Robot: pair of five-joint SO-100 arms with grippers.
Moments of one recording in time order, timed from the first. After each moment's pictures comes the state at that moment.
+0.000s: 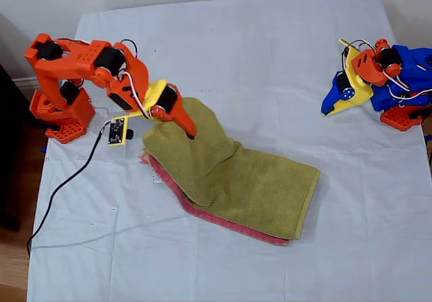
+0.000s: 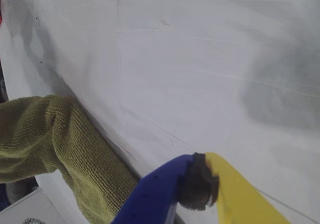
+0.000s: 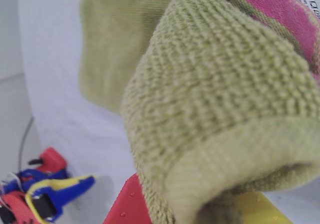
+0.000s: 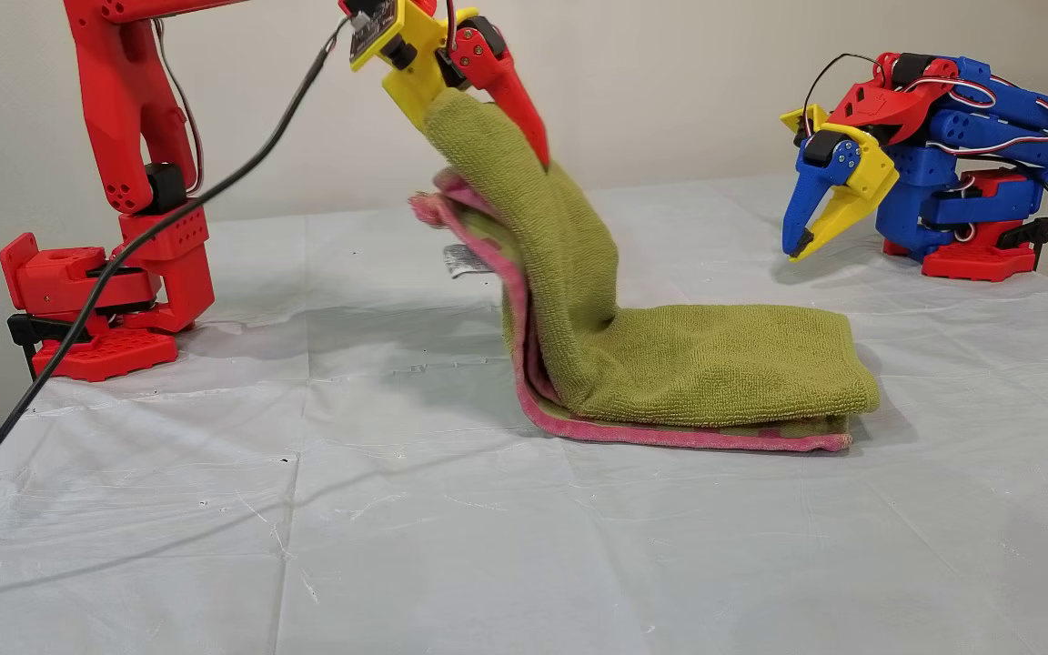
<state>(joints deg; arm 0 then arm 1) 17.9 96.6 58.0 85.7 -6.3 -10.4 186.1 168.1 73.1 2.7</state>
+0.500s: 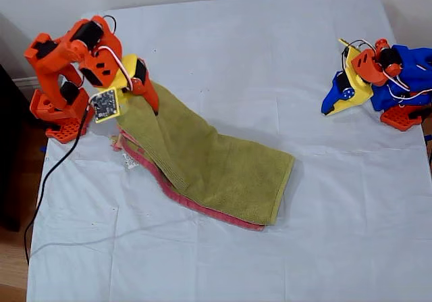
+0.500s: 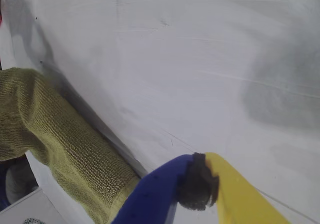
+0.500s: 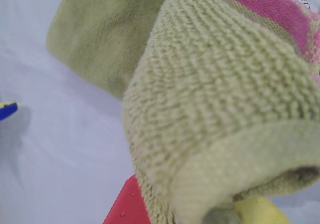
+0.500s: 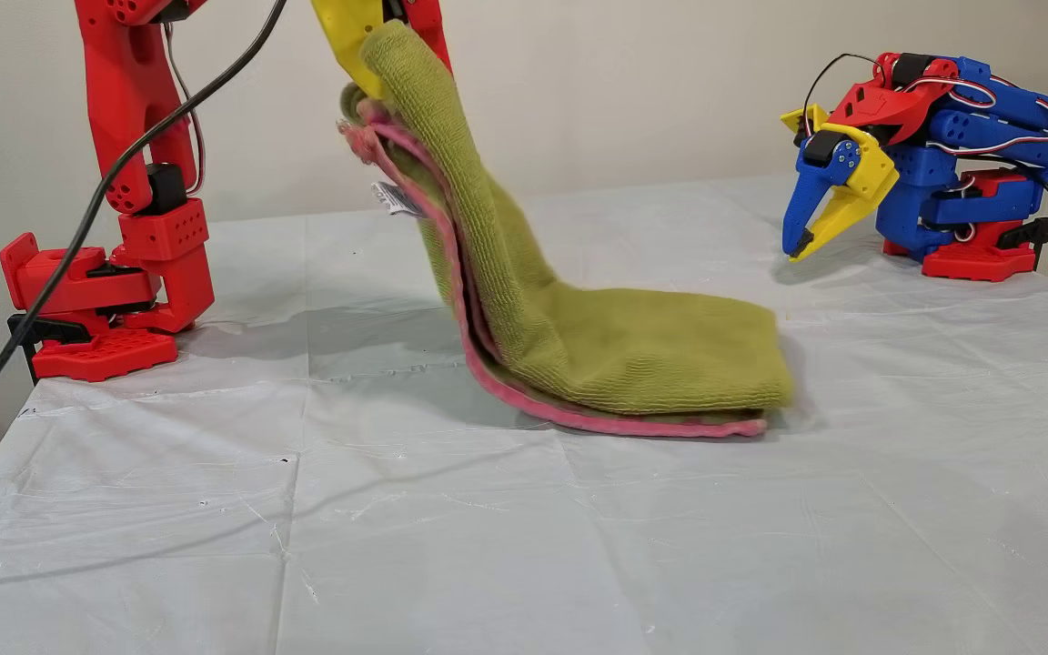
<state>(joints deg) 18.5 101.2 44.4 117.5 -28.1 -10.4 186.1 168.1 73.1 2.7</state>
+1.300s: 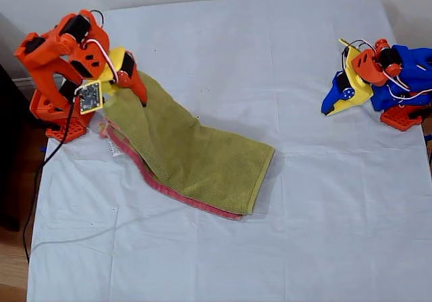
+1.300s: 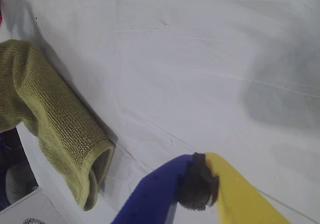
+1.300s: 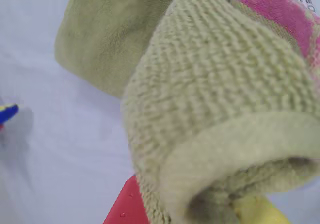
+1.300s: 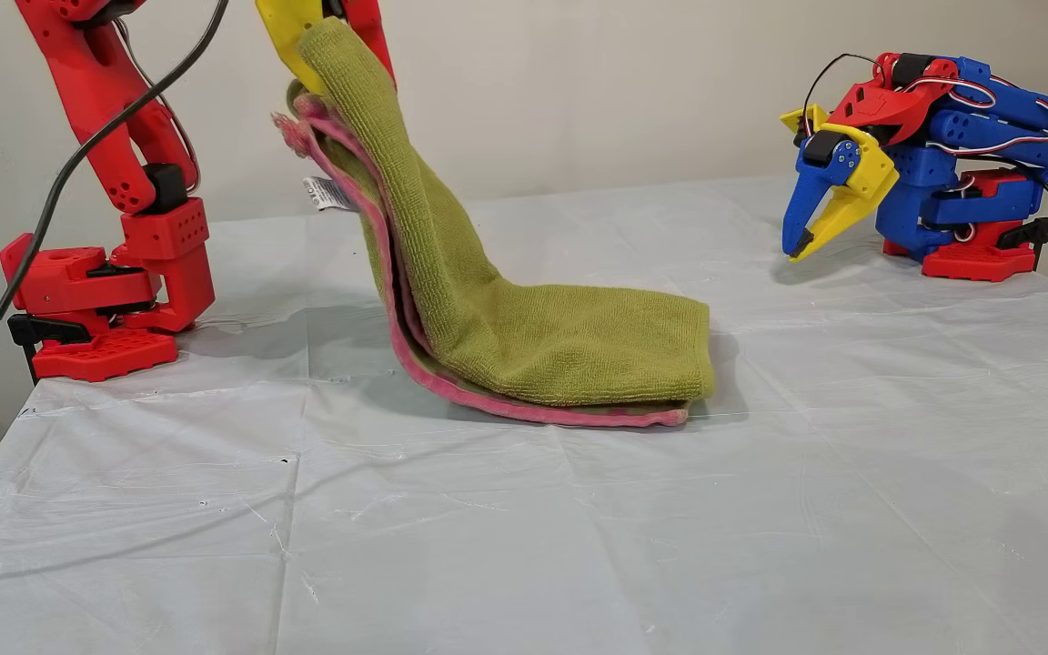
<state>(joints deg) 15.5 112.1 60.5 107.0 -16.6 -10.4 186.1 168.1 73.1 2.7</state>
